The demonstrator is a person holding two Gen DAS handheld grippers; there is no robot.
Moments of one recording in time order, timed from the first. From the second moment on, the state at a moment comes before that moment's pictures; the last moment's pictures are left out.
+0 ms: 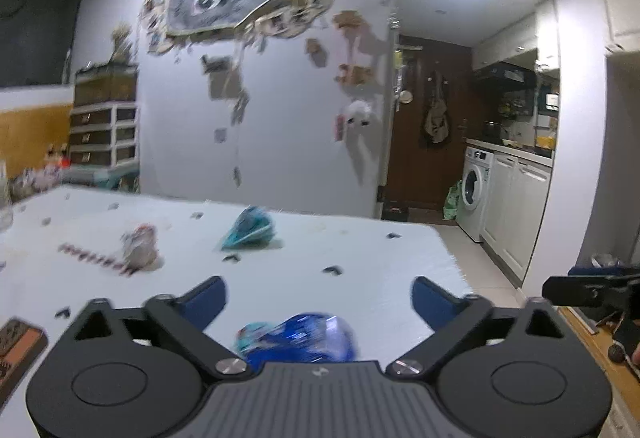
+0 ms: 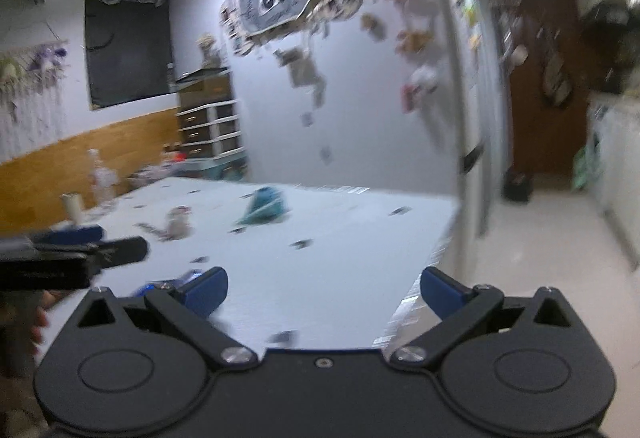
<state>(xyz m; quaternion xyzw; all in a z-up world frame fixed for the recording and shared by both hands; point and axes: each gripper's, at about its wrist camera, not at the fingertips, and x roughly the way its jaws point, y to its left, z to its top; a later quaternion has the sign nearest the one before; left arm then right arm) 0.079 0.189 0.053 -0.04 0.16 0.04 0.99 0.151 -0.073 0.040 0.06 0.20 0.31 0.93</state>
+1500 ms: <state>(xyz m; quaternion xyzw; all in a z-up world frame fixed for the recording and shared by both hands) 0.103 0.247 -0.010 -0.16 0.22 -0.14 0.95 0.231 0.011 -0.040 0.29 0.37 0.50 0.73</state>
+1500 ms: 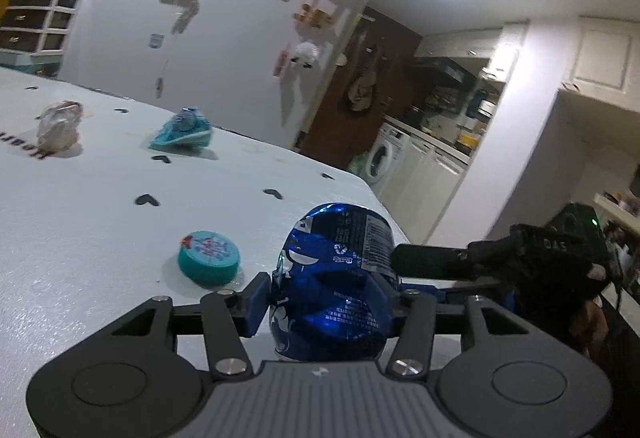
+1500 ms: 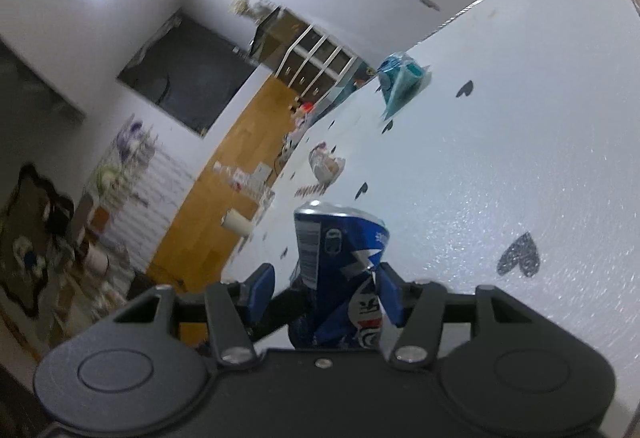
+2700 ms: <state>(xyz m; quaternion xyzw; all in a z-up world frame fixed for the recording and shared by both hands) 0.186 0.228 -0.024 -0.01 0.32 0.05 0.95 0.215 -0.012 -0.010 0.17 0.33 0.46 0.81</state>
